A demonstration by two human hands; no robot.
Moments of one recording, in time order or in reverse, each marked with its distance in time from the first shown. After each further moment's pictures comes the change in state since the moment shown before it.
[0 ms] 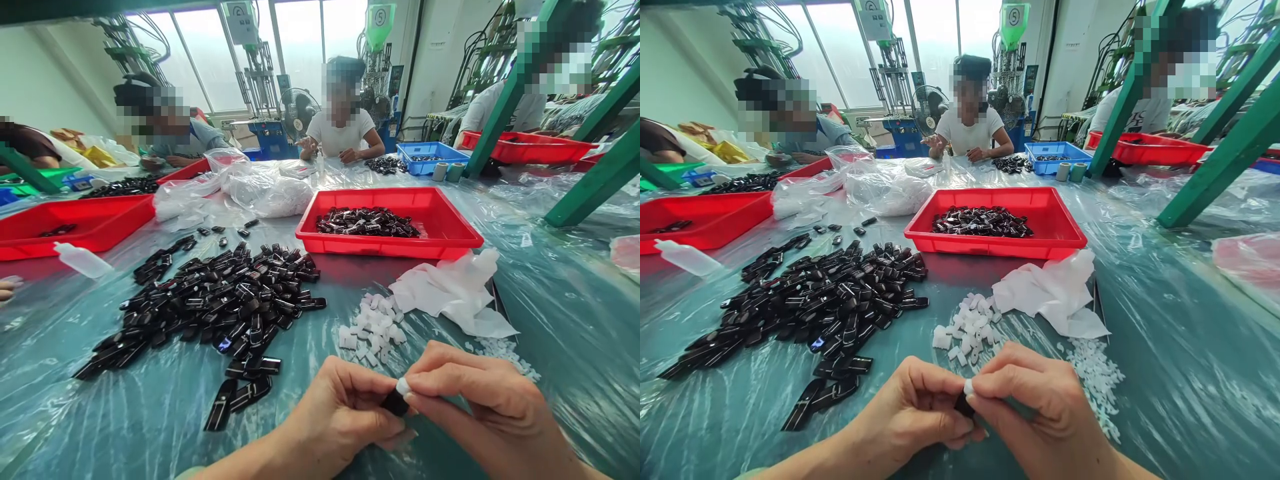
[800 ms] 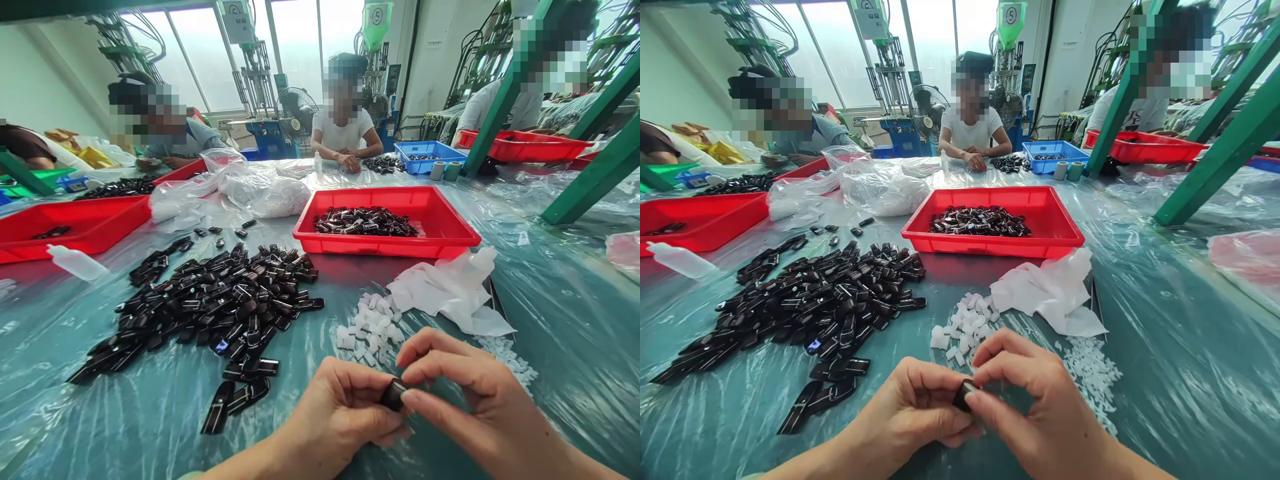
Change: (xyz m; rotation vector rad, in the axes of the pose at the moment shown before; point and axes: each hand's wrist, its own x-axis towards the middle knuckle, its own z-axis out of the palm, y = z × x) left_hand 0.001 -0.002 0.001 0.005 0.015 0.006; right_hand 0.002 0.000 -0.004 -0.095 -0.055 0.161
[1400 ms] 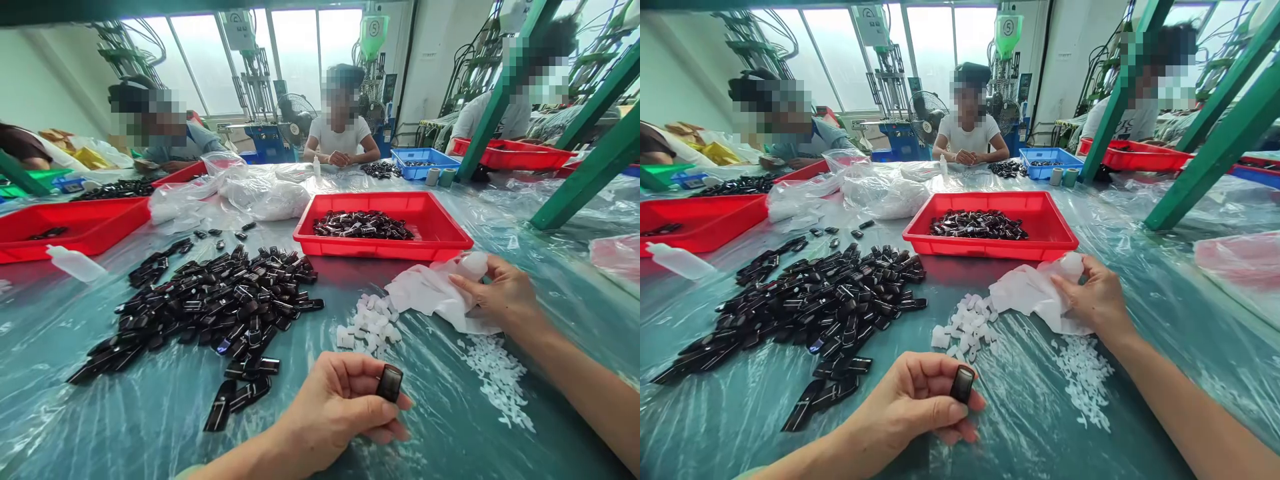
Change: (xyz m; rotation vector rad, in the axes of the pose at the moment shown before) left_hand -0.005 0.005 -0.003 -0.044 0.024 -0.025; right_hand 0.027 0.108 -0.078 -0.583 0.534 0.111
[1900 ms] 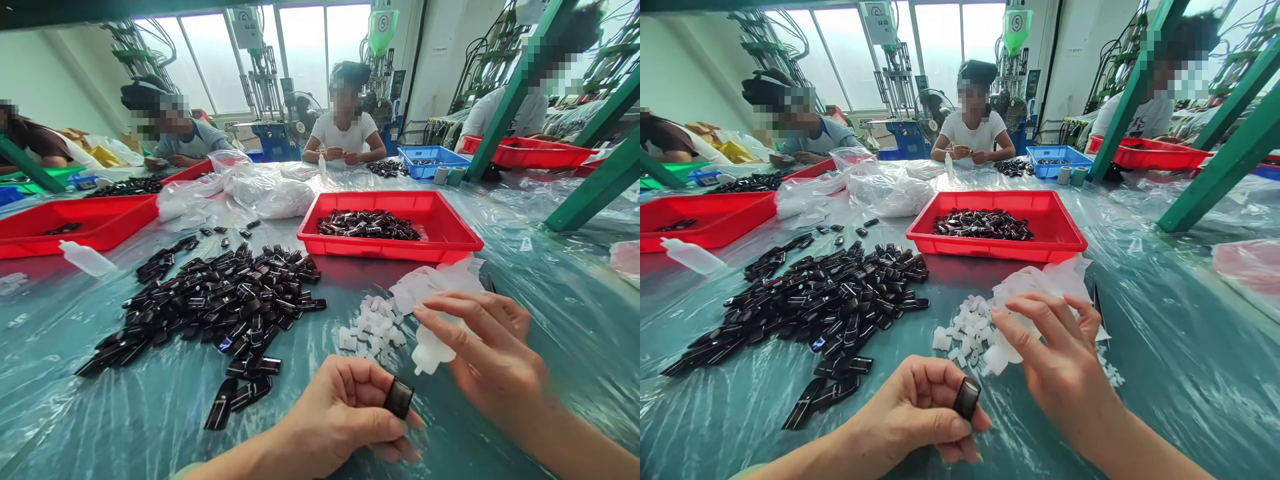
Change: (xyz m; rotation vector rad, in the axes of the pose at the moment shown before) left_hand 0.003 -0.002 0.000 -0.066 -0.078 -0.021; right_hand -0.043 -0.100 -0.010 -0.106 -0.052 -0.502
